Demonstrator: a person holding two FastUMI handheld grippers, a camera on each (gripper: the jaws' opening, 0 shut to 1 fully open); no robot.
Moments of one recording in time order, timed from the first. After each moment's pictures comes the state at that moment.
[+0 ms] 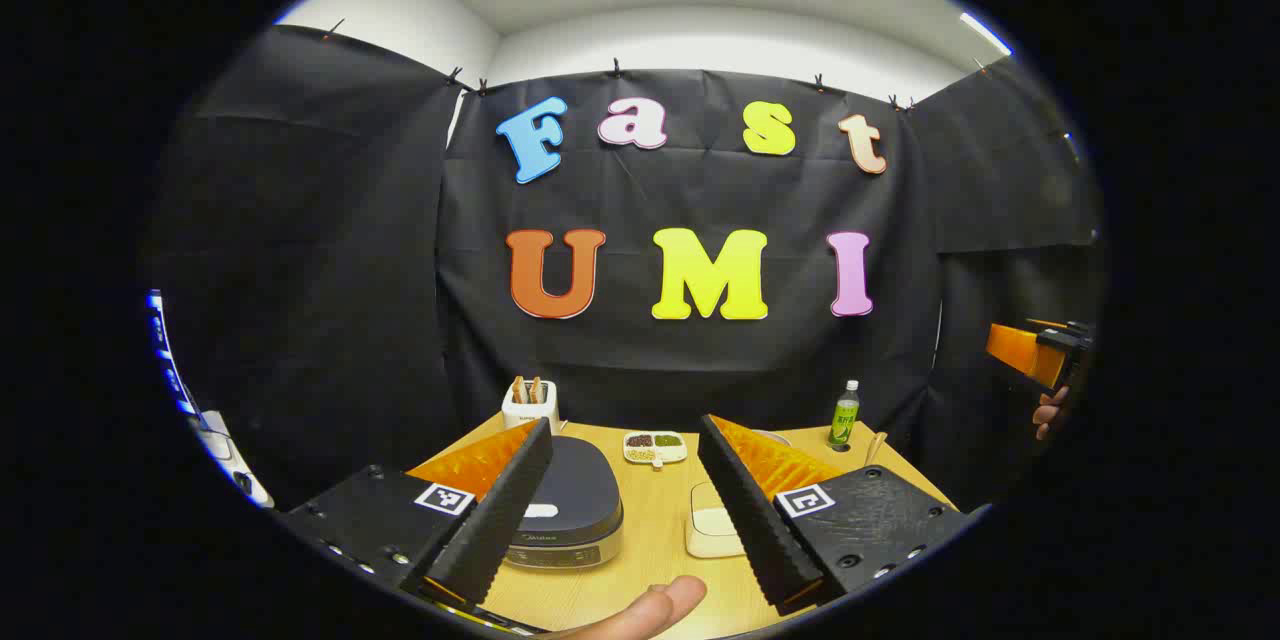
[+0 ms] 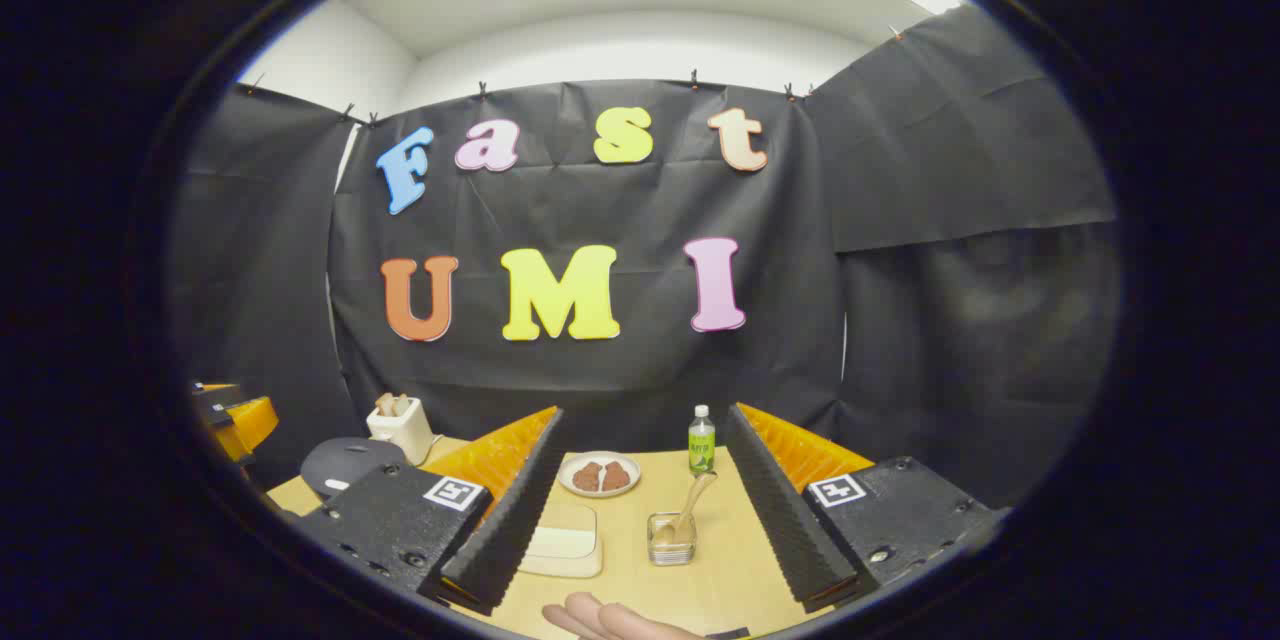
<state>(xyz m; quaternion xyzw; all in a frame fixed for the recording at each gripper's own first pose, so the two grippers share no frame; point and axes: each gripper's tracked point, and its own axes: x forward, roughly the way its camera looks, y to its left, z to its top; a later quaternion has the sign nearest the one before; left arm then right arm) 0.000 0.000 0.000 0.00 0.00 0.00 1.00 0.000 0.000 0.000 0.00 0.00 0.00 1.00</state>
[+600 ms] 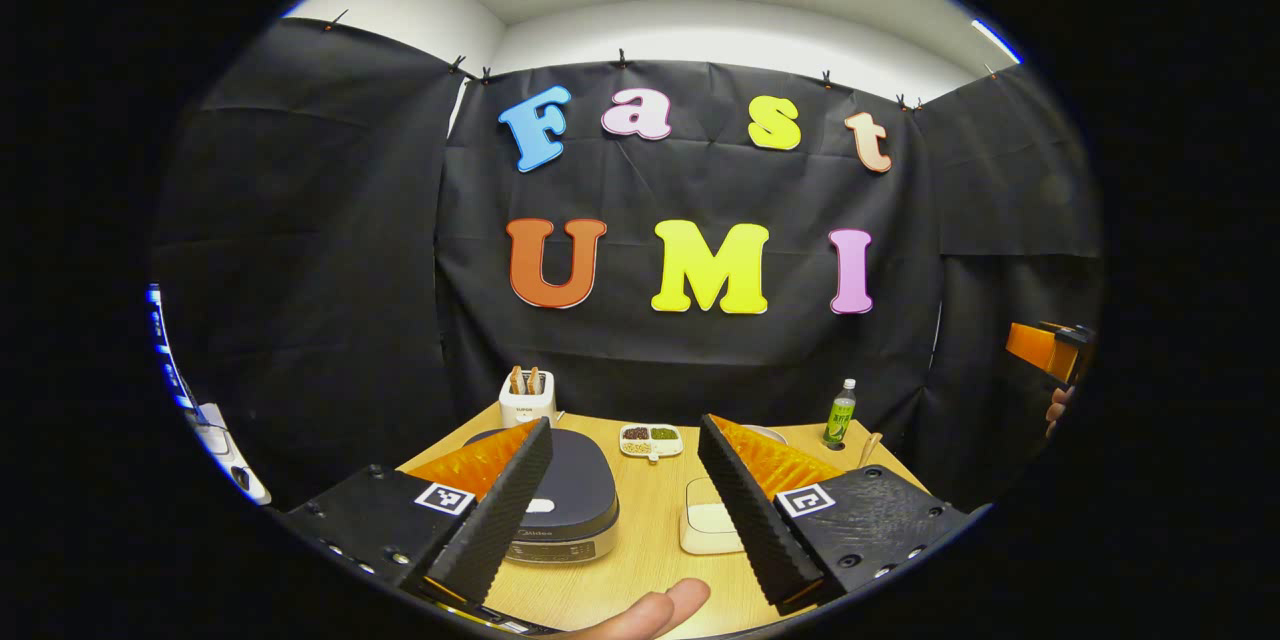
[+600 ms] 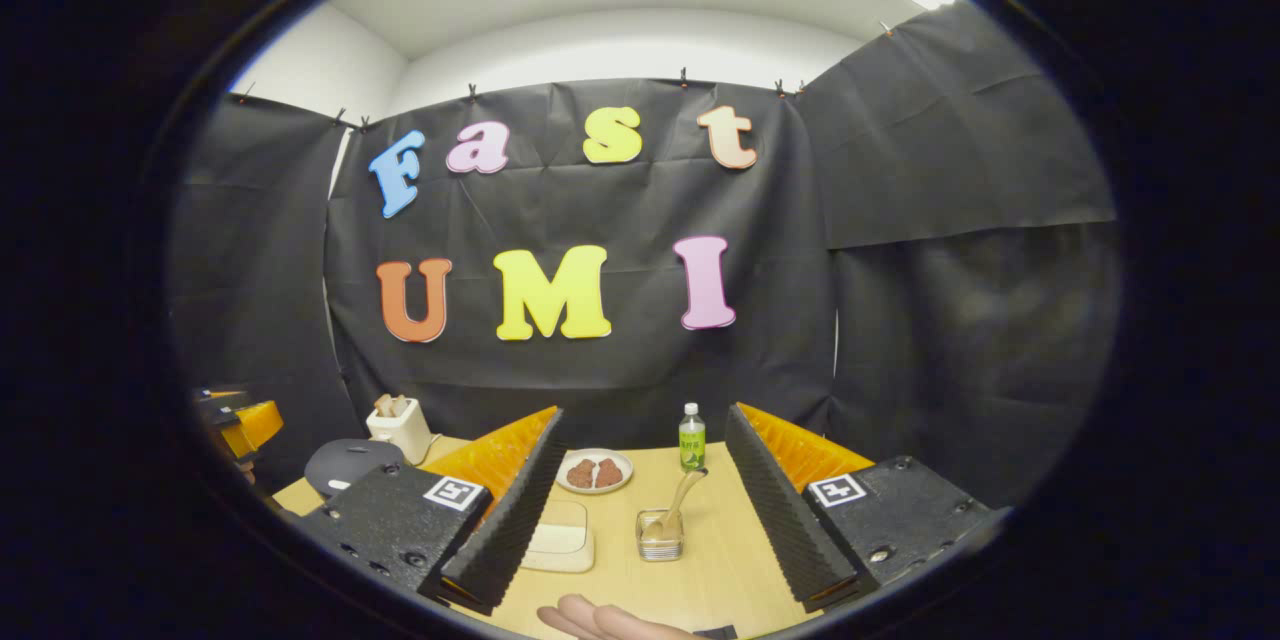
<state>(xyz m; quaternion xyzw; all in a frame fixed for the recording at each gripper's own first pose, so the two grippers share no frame) 0.006 0.007 -0.003 -0.02 0.02 0.00 1.00 -0.007 -0.021 0.010 0.01 0.00 0.00 1.00</state>
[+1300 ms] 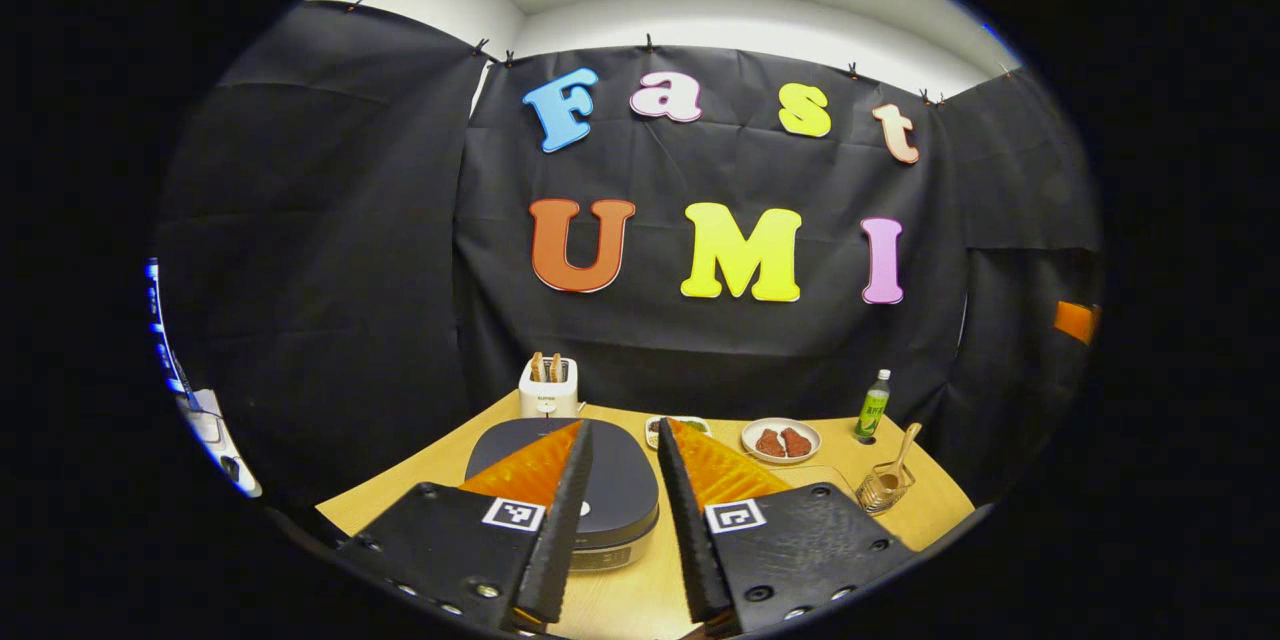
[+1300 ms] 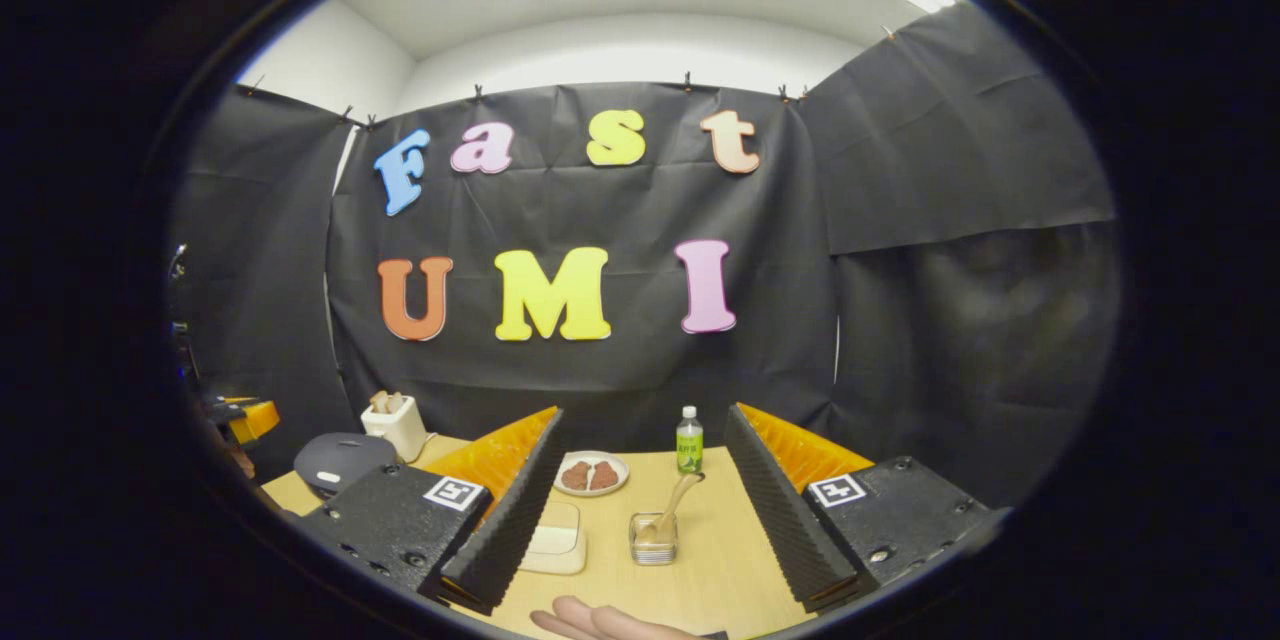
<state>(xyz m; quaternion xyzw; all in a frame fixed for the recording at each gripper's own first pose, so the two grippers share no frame) 0.040 0.062 -0.050 -0.02 0.04 0.03 1.00 0.001 -0.027 -0.007 0.00 -0.01 0.00 1.00</state>
